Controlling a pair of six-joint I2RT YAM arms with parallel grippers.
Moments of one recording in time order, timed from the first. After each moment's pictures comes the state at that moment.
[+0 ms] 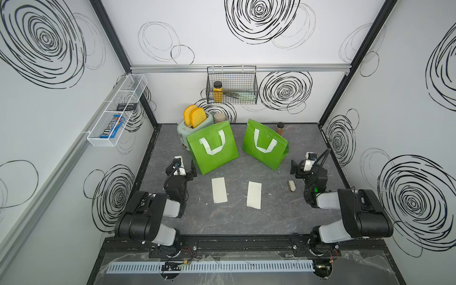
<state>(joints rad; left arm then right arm) -0.07 1.49 0.17 1.26 -0.21 -0.03 -0.01 1.47 0.27 0.95 0.00 0.05</state>
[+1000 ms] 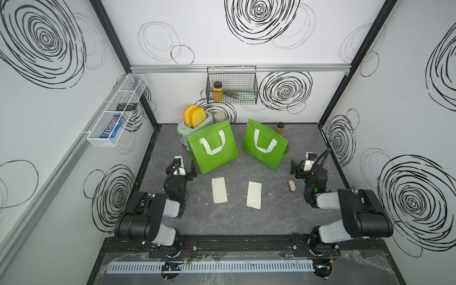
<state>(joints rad) -0.05 1.46 0.17 1.21 -0.18 -0.04 -0.01 1.47 0.27 0.95 0.01 0.05</state>
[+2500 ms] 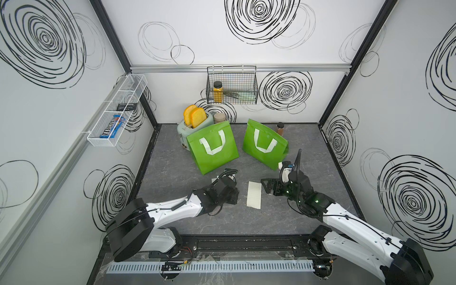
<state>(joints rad) -0.88 1.41 0.63 -0.04 -0.04 -0.70 0.64 0.92 0.43 -0.14 -0.05 0.64</state>
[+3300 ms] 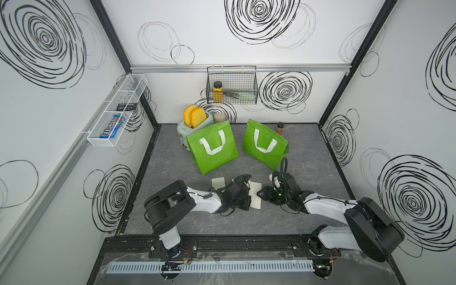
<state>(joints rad) -0.95 1.71 0.68 0.20 0.14 -0.70 0.57 1.33 0.37 0.12 -0.38 0.85</state>
